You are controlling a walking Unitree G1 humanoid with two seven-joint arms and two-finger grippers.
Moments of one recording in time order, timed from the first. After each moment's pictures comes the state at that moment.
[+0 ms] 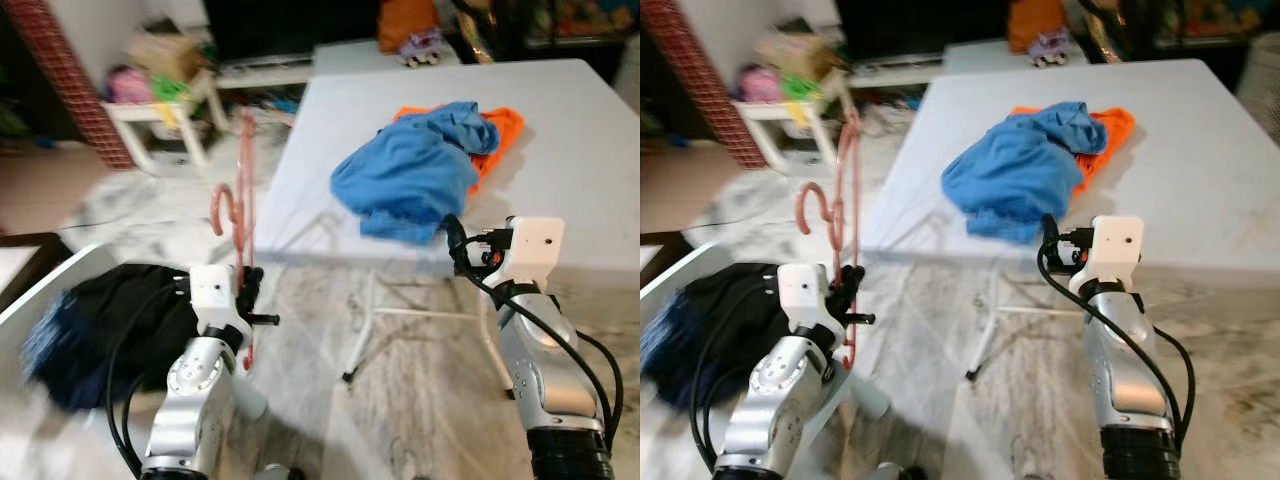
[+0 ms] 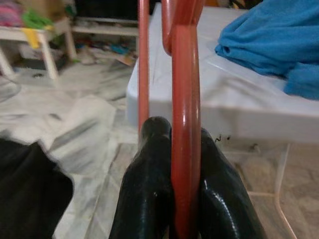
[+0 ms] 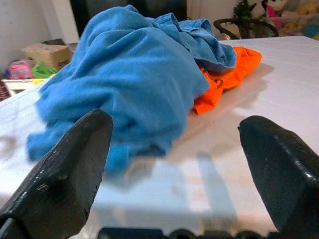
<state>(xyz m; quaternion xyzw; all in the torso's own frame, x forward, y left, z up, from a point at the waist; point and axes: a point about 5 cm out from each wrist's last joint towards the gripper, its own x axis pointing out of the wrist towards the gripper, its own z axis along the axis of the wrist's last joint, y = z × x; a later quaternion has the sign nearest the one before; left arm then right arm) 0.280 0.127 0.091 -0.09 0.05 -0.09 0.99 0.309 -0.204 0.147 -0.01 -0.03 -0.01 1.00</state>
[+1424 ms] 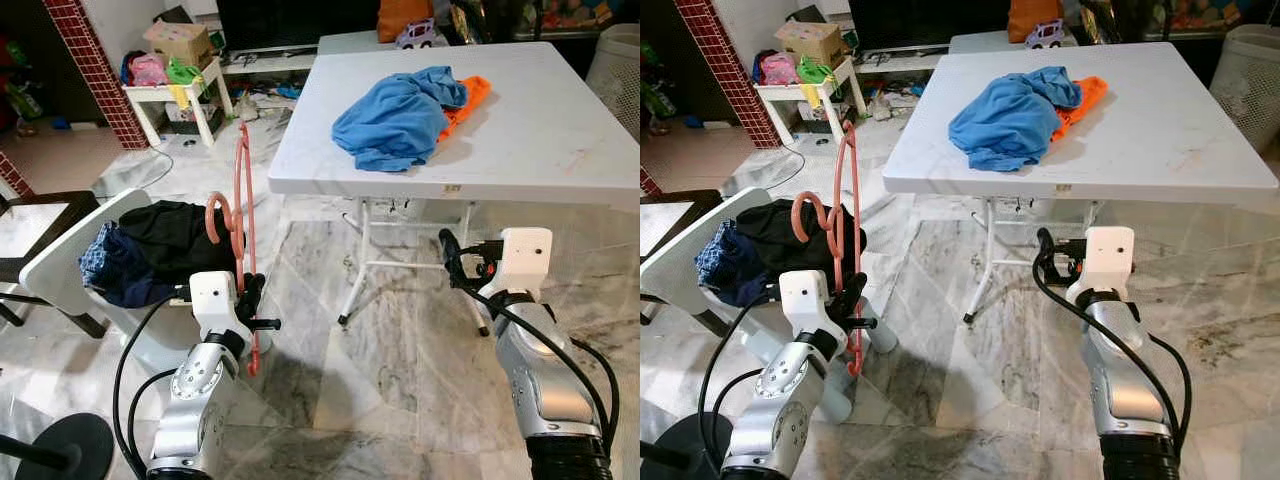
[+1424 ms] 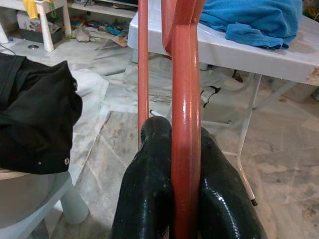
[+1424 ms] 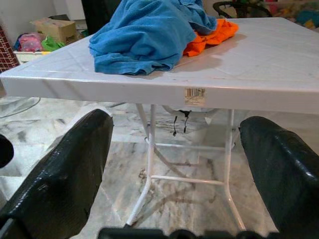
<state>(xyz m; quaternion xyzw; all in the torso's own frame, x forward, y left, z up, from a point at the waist) 0.279 0.129 0.079 -0.12 0.07 -0.08 0.99 0.306 -0.198 0.134 -0.02 0.00 0.00 1.00</state>
